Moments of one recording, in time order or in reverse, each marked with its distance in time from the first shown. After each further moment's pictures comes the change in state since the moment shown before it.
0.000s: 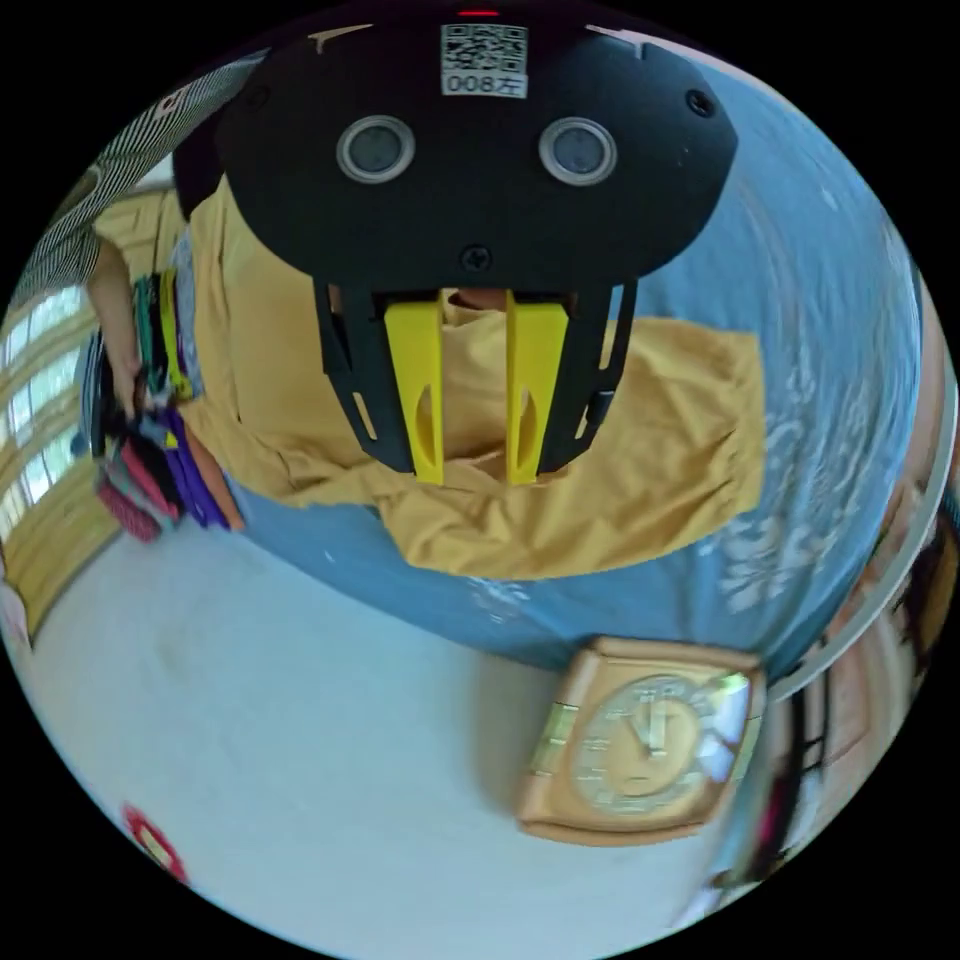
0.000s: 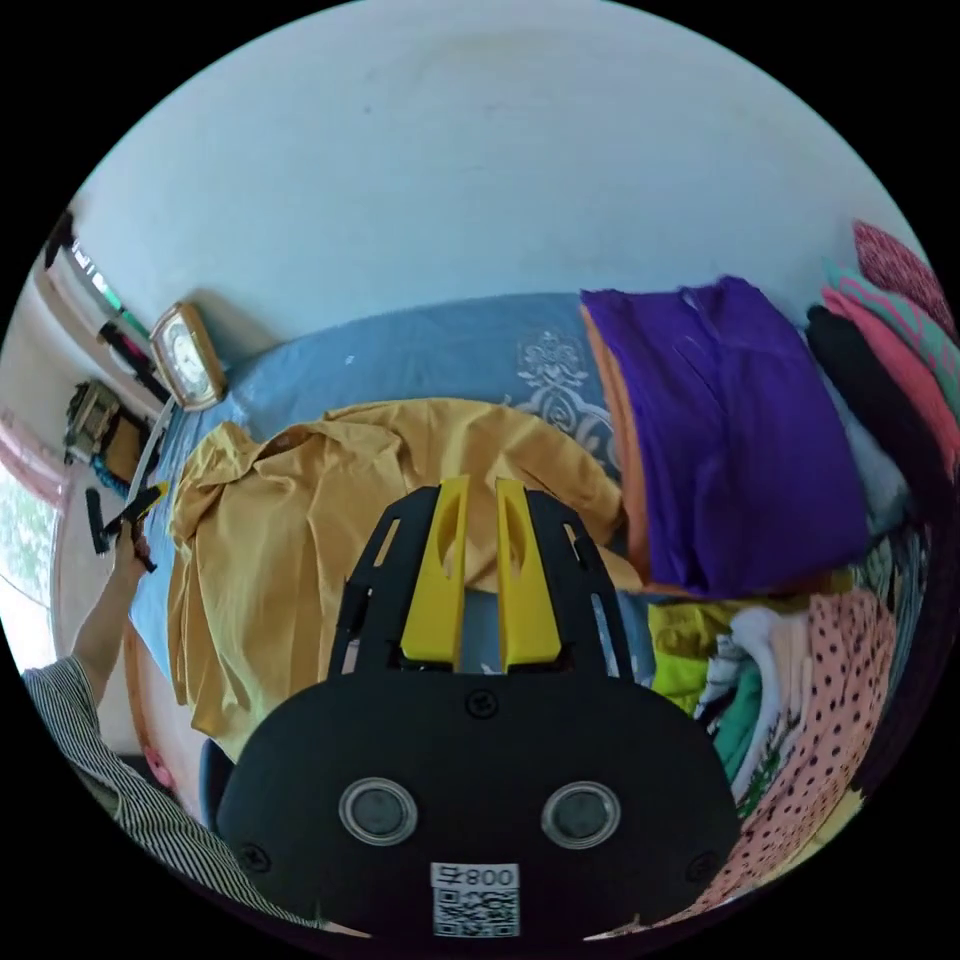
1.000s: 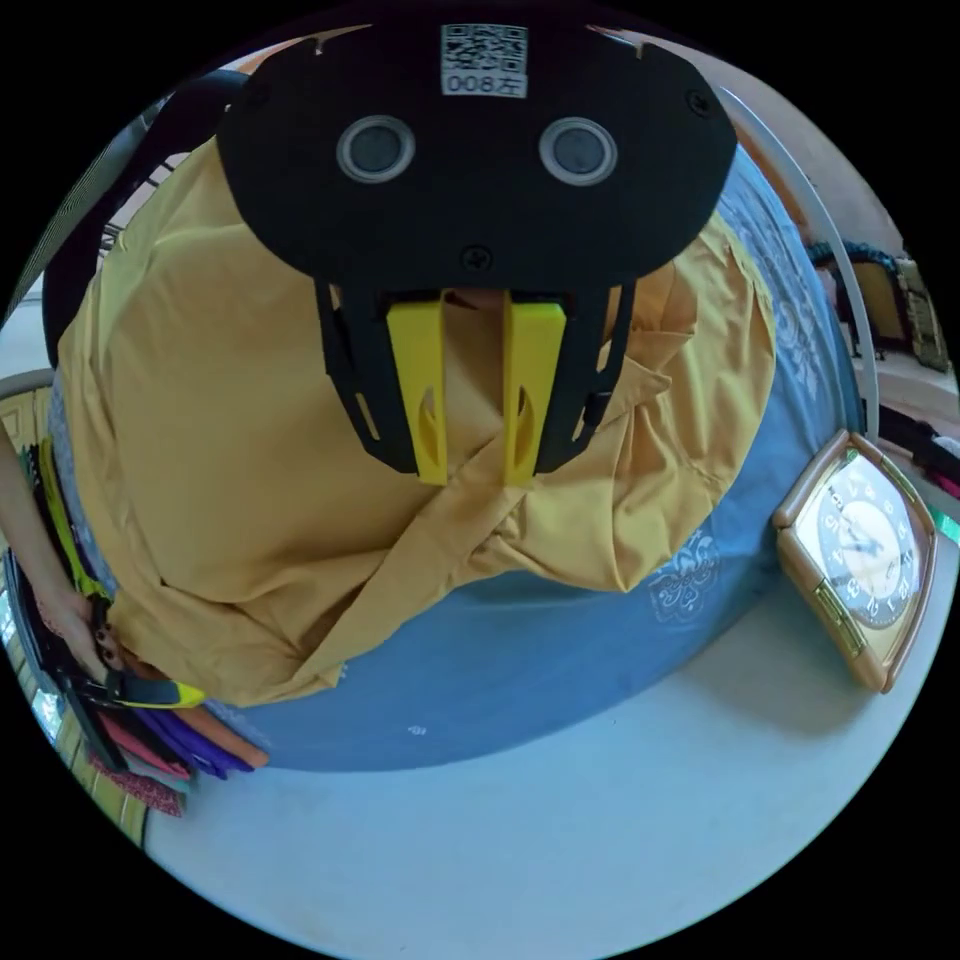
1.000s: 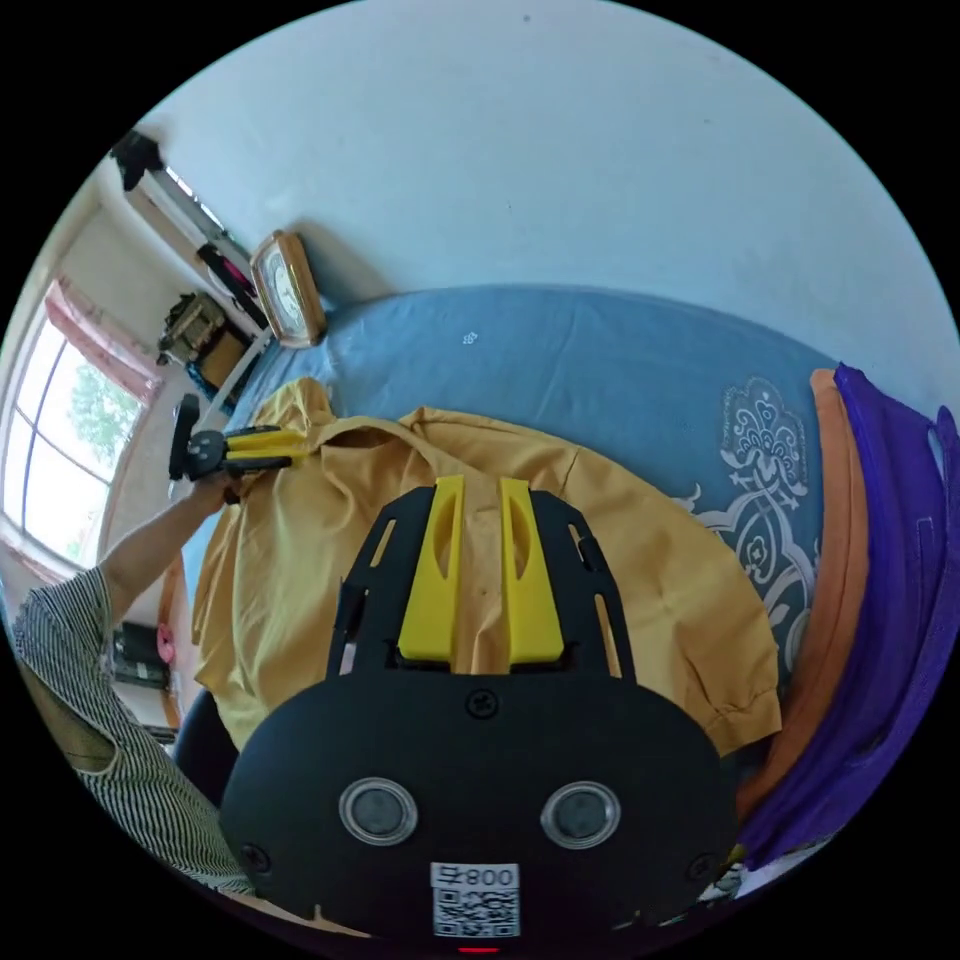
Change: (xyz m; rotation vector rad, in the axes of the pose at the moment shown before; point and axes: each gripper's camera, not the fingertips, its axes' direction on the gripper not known) left arm 0.159 -0.108 0.063 -0.287 -0.213 0.464; right arm -0.087 -0.091 0.104 -0.108 -0.237 -0.266
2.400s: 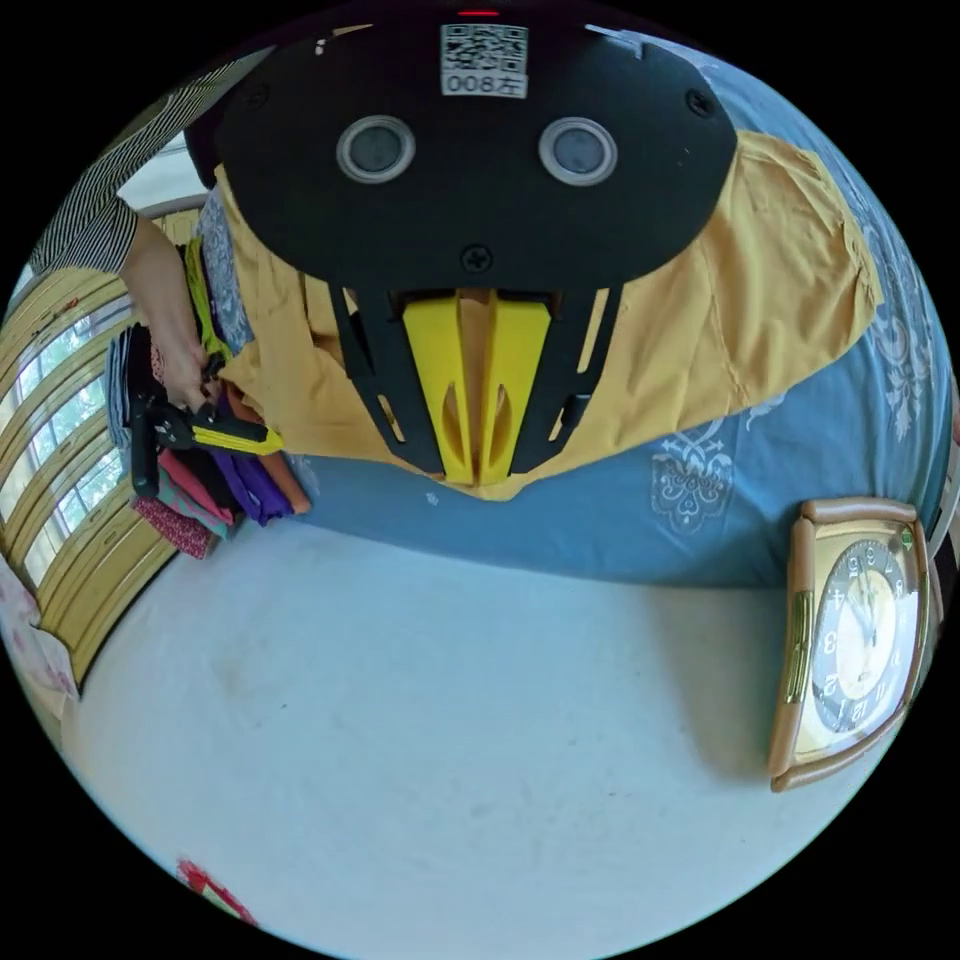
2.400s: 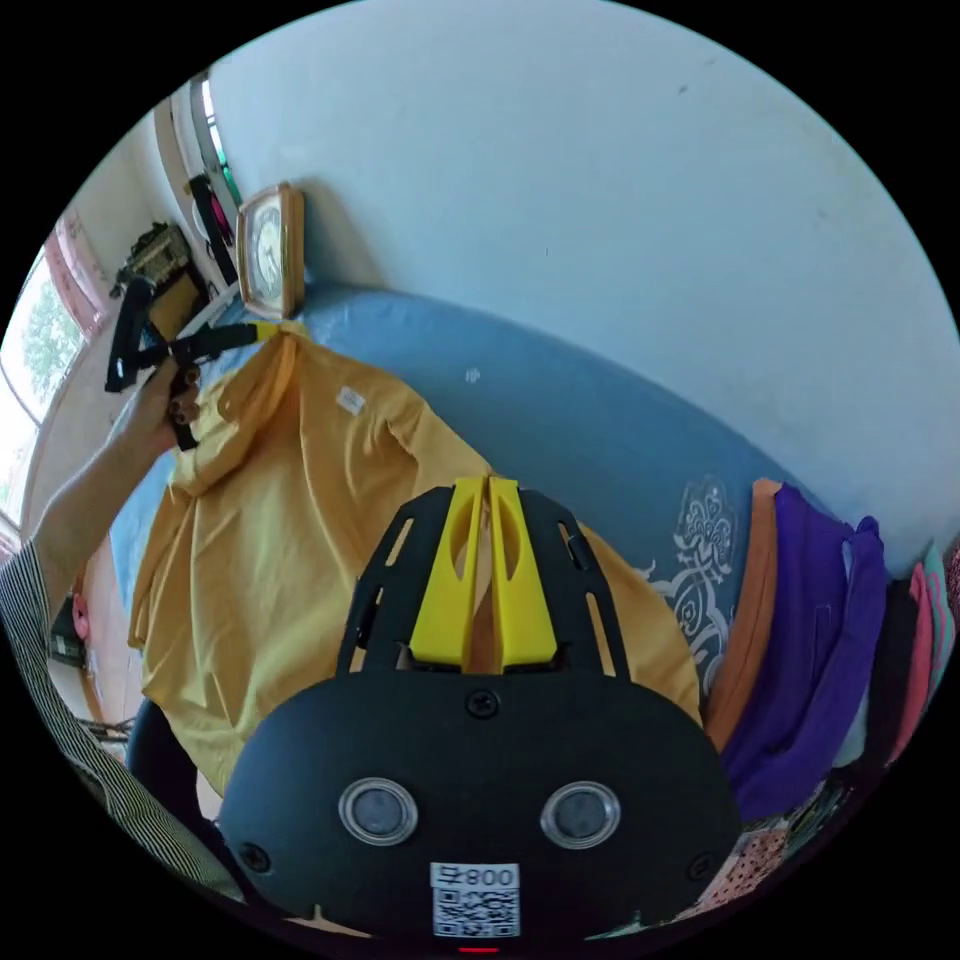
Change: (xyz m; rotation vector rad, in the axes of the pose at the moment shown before) left arm -0.034 0.100 0.067 0.412 0.320 -0.406; right arm -0.139 0.034 -0.092 0.073 0.213 -0.091
